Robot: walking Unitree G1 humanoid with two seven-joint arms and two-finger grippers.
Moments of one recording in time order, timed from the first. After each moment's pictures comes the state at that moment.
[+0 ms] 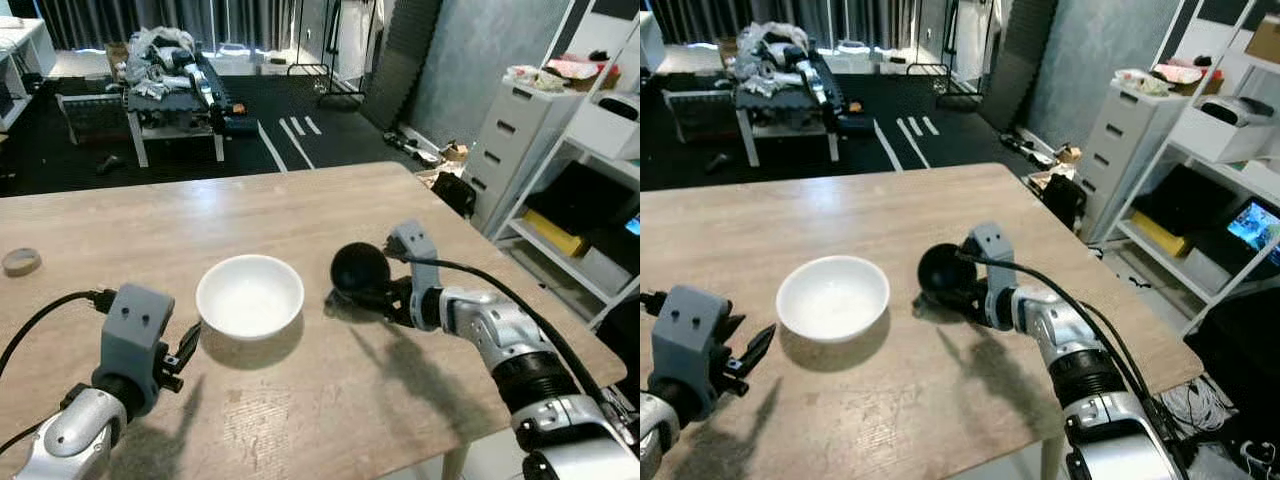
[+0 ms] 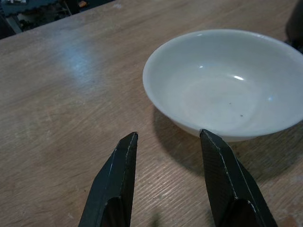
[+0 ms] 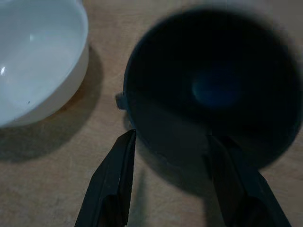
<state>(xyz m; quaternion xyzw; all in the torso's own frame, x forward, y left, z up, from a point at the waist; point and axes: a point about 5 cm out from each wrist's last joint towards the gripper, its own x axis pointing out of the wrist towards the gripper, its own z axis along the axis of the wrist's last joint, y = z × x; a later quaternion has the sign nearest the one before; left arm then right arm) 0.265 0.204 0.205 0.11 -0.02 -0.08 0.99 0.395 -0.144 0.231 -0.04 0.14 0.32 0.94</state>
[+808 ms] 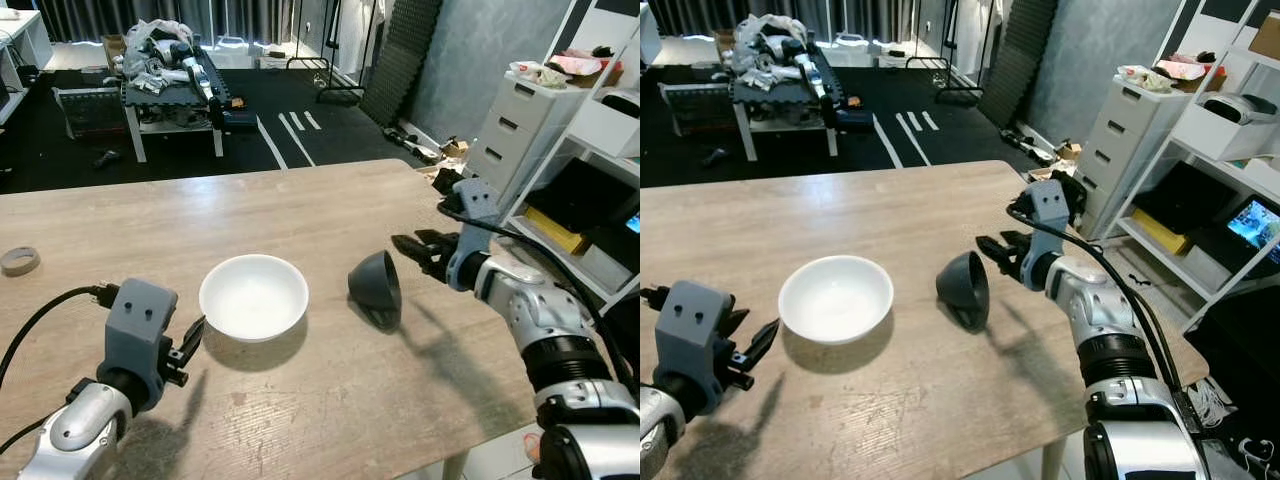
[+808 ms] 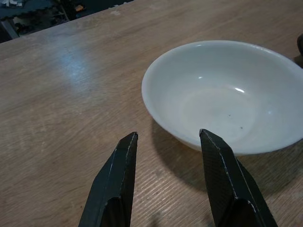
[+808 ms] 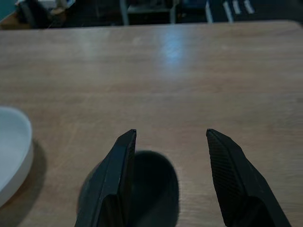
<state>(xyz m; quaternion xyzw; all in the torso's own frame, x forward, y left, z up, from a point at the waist) 0.269 0.198 0.211 0.11 -0.03 -0.09 0.99 0.402 -0.189 0.280 0.00 -0.03 0.22 0.98</state>
